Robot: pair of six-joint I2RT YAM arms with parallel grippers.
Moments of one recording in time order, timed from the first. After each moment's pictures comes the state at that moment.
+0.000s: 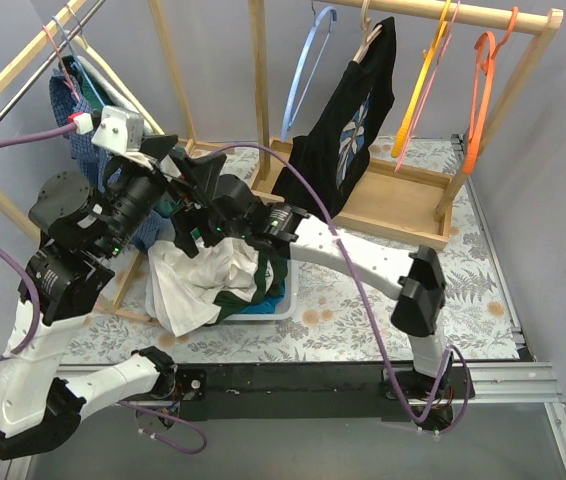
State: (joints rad) left arm -0.65 0.96 1.62 -0.48 -0.12 -0.11; right arm 1.15 2.01 1.98 -0.40 0.01 0.28
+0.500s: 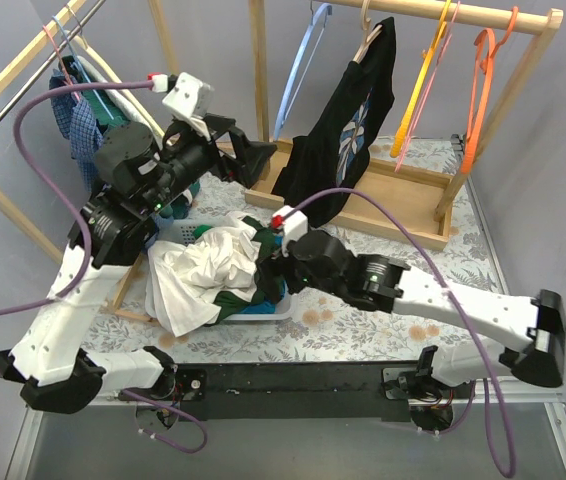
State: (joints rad) left arm -0.65 1.19 1.75 -0.47 0.08 -0.11; right arm 1.20 1.34 1.19 -0.39 0.21 0.32
